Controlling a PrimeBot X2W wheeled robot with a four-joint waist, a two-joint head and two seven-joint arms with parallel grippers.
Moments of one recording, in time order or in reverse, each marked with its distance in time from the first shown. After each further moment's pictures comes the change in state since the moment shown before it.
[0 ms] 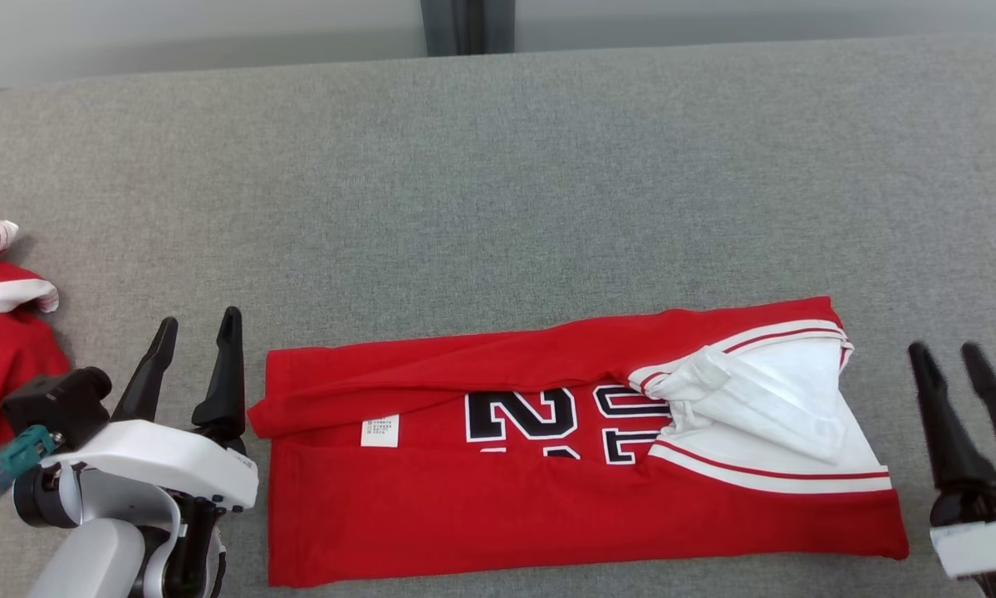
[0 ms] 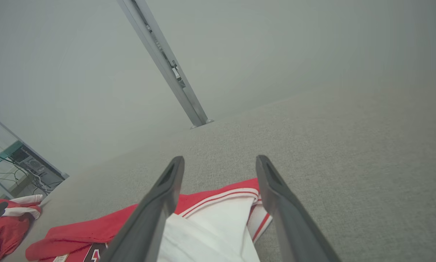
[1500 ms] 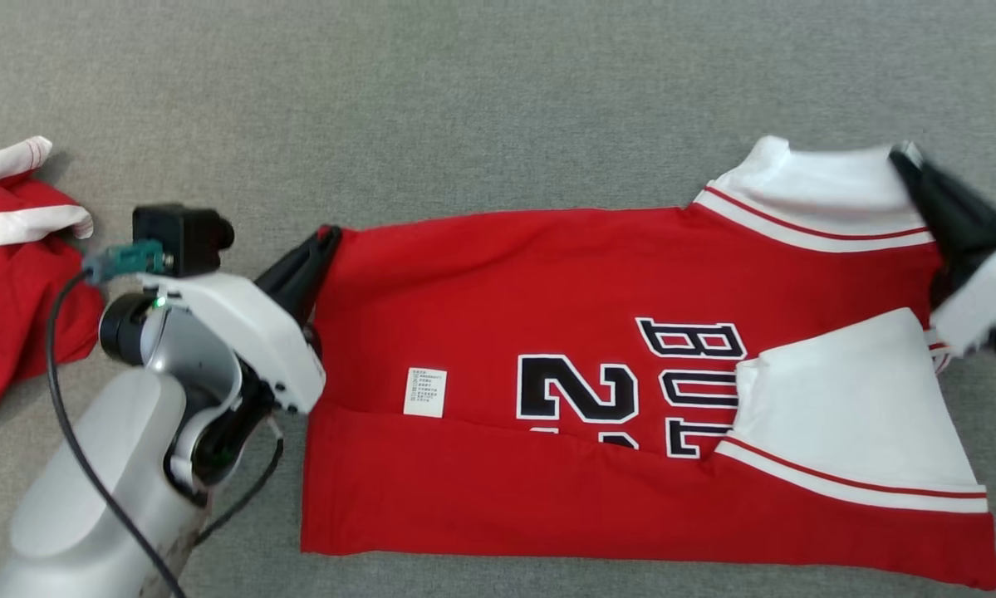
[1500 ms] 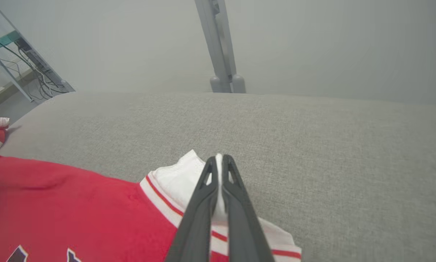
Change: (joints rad) left arm -0.394 -0.044 -0.172 0.241 -0.009 -0.251 0.294; right arm -0.796 -0.350 0.595 0.525 0.211 0.000 0.063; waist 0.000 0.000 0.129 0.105
